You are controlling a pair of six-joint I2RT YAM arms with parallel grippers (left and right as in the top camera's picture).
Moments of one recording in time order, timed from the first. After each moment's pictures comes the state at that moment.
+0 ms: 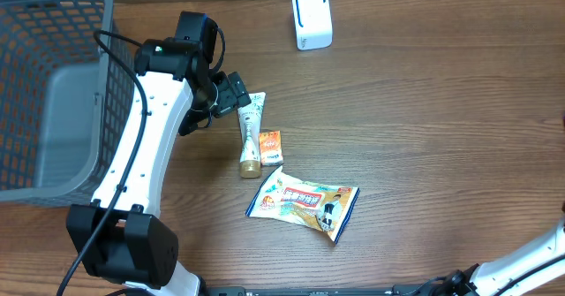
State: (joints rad) left arm -0.16 1.75 1.67 -1.30 0.02 -0.62; right arm -0.83 2.13 1.86 -0.90 0.10 0.62
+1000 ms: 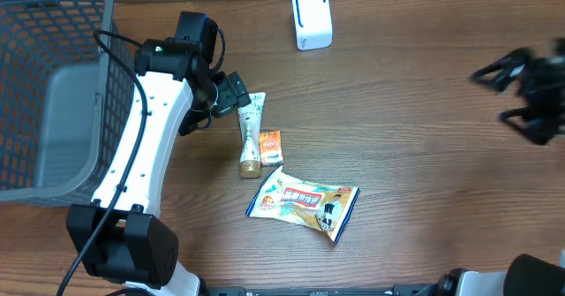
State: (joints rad) left arm -0.16 1.75 1.67 -1.30 0.02 -0.62; right arm -0.38 1.56 1.86 -1.63 -0.65 0.23
